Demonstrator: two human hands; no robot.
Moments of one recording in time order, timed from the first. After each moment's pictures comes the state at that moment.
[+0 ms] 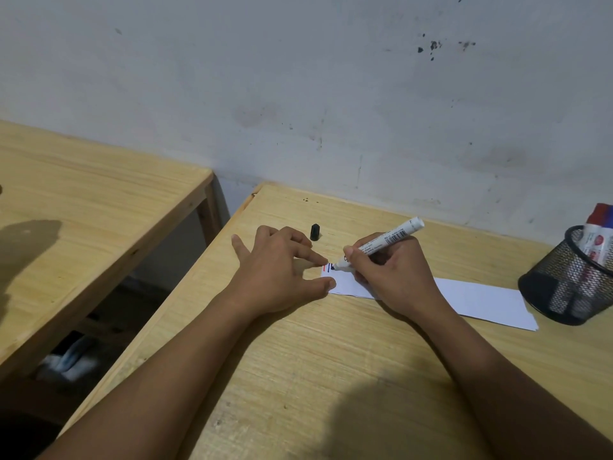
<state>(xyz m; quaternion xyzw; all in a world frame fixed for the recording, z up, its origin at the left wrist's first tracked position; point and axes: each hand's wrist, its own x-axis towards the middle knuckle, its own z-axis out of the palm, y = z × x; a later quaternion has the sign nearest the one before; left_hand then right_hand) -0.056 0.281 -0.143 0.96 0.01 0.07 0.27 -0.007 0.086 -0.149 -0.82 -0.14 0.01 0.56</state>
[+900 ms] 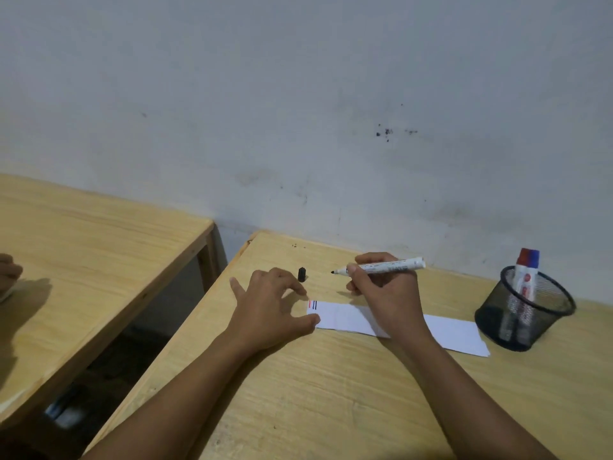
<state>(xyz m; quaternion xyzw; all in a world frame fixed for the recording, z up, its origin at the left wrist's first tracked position) -0.058 0.279 -0.147 0.96 0.01 0.12 0.26 -0.022 0.077 -0.111 -0.71 -0.08 -0.07 0.70</state>
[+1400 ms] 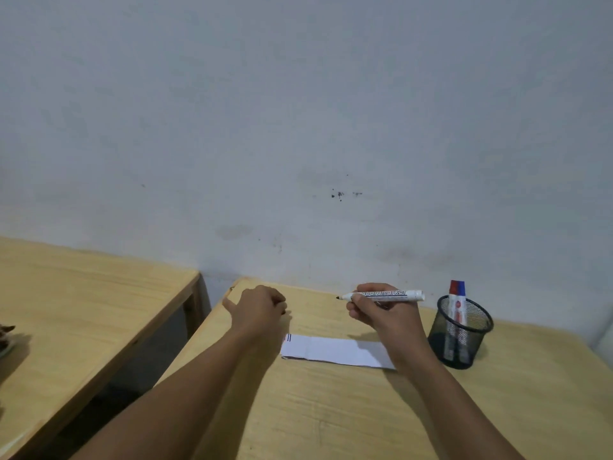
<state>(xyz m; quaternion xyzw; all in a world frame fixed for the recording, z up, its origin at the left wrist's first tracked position) -0.015 0.259 -0.107 0.94 0.10 0.11 0.31 -0.053 0.020 -0.064 -0.63 -0.05 -0.05 0.77</state>
